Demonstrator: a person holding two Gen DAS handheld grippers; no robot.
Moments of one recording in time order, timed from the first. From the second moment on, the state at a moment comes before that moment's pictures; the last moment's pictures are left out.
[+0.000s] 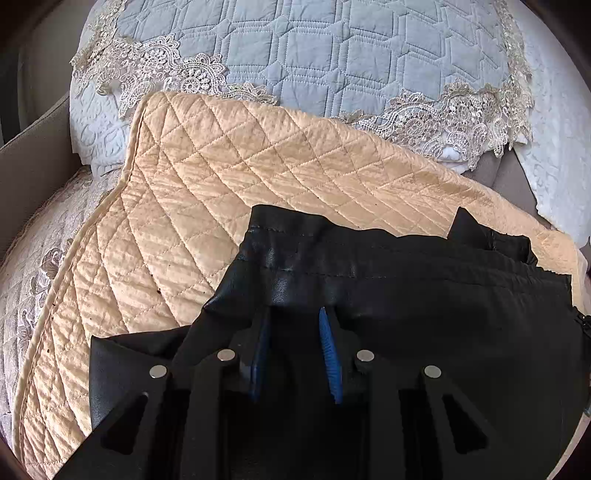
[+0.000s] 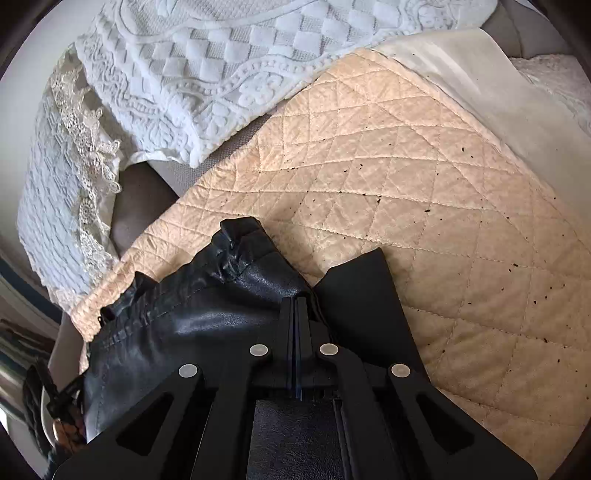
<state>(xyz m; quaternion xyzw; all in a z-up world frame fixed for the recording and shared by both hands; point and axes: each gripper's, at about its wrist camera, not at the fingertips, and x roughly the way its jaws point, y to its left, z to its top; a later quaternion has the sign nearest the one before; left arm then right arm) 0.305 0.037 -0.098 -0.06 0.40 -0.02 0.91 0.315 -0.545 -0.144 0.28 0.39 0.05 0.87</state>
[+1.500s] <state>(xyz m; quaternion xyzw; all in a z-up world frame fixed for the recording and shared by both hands) 0.103 0.076 -0.086 -0.19 0.41 -0.03 0.89 0.117 -0.518 -0.119 0.36 0.41 0.02 0.84</state>
